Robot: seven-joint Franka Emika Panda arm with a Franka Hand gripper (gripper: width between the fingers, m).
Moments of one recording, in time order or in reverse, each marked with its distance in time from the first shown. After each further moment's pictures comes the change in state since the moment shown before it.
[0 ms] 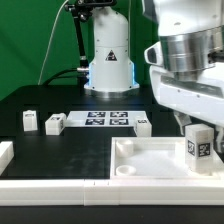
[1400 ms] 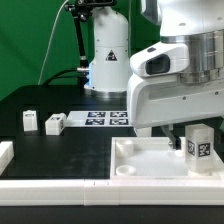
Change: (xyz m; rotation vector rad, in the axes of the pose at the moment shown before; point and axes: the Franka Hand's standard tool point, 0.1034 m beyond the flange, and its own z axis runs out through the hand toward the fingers) arm 0.012 0.005 0.004 -0.051 0.033 -1.149
